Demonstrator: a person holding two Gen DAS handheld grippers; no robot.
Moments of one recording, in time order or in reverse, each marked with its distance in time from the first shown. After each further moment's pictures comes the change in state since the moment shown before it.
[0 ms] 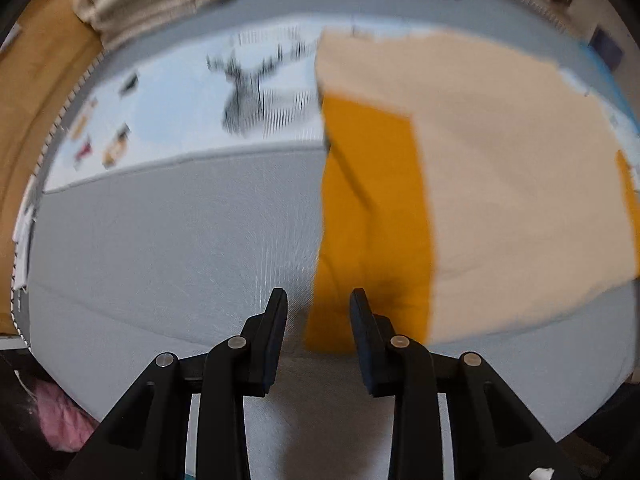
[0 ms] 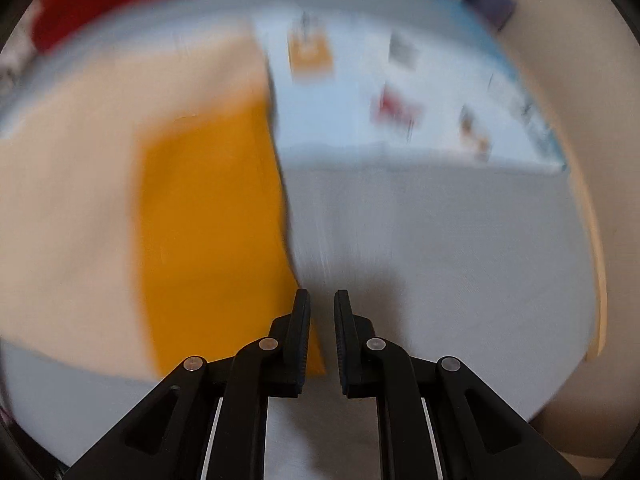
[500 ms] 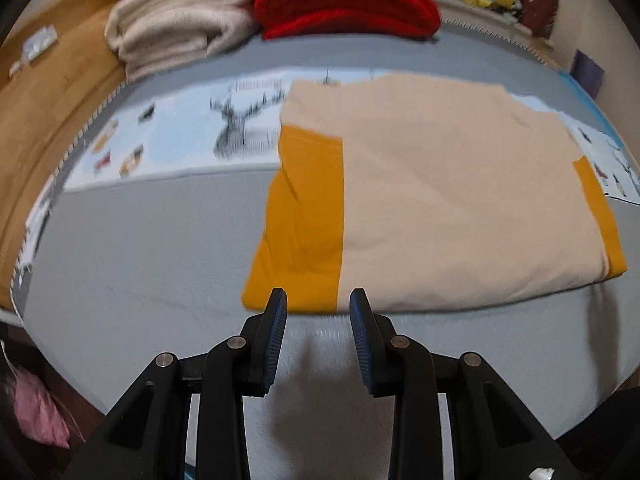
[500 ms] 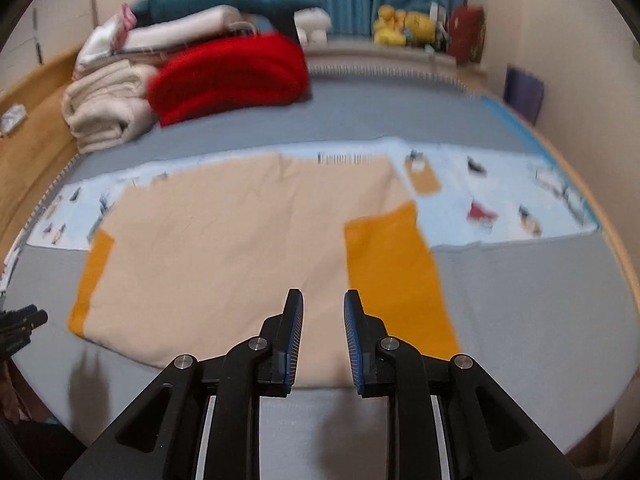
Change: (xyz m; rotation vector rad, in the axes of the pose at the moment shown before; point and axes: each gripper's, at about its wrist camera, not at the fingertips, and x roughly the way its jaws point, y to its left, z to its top) left arm -0.032 -0.064 -0.042 -0.063 -0.131 0.005; right arm -0.098 0.120 -0.070 -0.032 -0.322 0.241
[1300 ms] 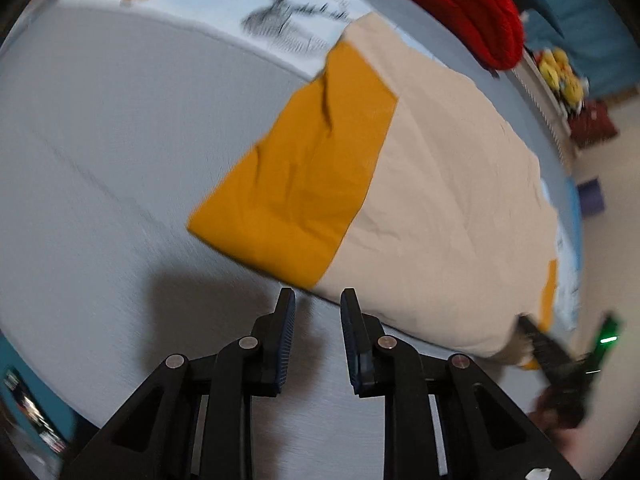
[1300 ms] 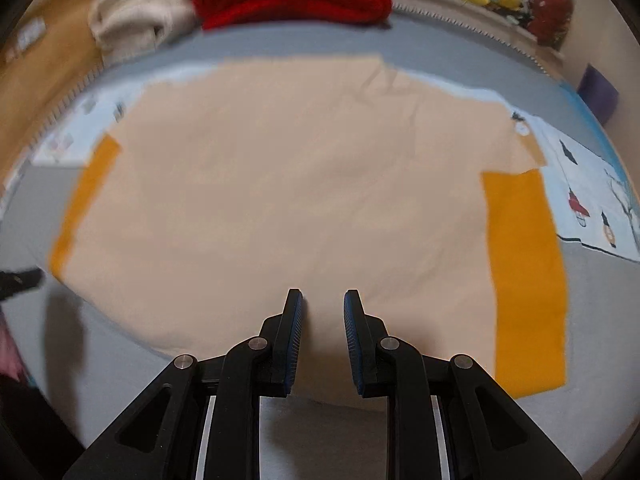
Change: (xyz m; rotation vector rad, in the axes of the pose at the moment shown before) left arm 0.061 0.052 -0.016 -0.523 0.225 -0.345; right arm 0.130 0.078 -0.029 -0.219 0.254 0.039
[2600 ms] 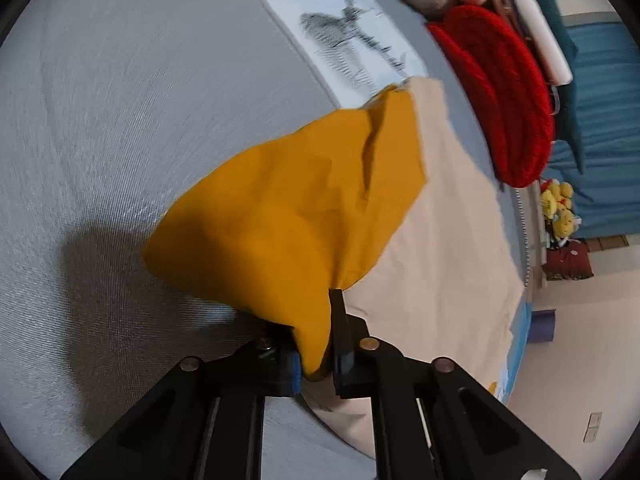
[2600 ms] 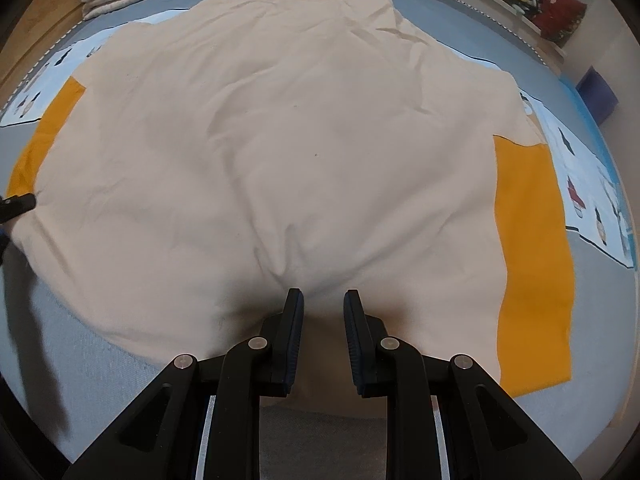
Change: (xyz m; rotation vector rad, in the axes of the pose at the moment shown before) left arm 0.036 0.008 0.024 -0.345 -0.206 -0.184; right arm 0.035 0.003 -0.008 -0.028 0.098 -0.088
